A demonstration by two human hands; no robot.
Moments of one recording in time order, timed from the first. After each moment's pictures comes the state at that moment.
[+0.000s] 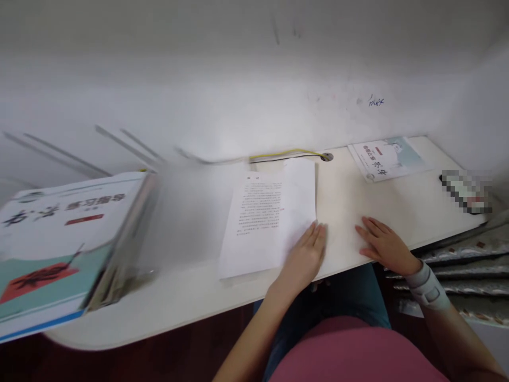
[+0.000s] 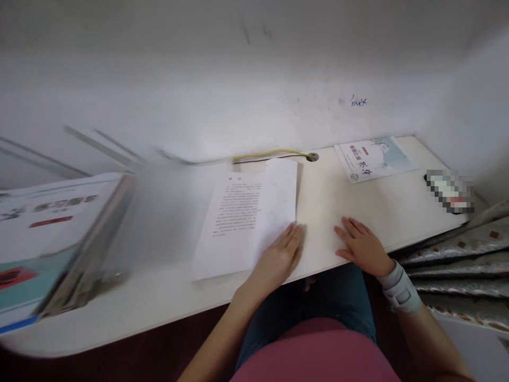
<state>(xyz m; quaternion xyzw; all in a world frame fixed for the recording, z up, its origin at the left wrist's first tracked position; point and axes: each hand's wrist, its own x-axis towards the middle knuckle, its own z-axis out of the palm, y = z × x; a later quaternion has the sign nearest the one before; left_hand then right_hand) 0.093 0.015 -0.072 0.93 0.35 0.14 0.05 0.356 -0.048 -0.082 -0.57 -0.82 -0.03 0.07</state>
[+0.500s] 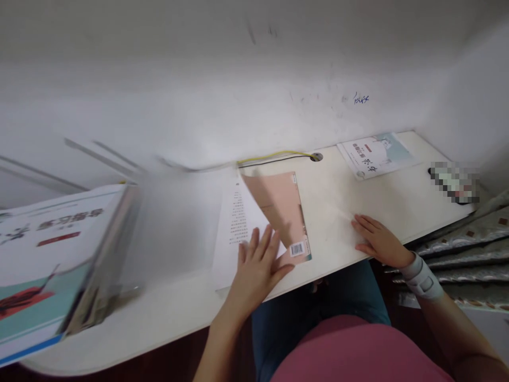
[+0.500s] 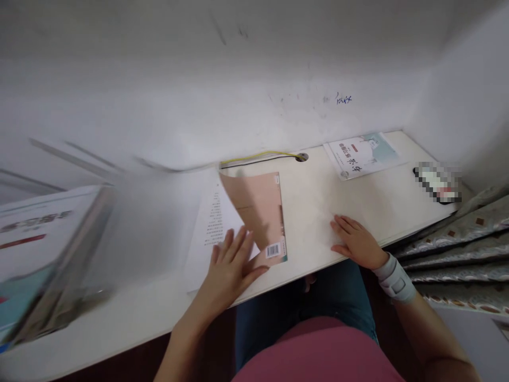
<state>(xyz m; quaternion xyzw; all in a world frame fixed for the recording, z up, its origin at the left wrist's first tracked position) 0.019 0.019 -0.070 0.89 0.43 0.16 0.01 0.363 -0.045 -0.087 -0.56 -0.82 0.03 0.15</state>
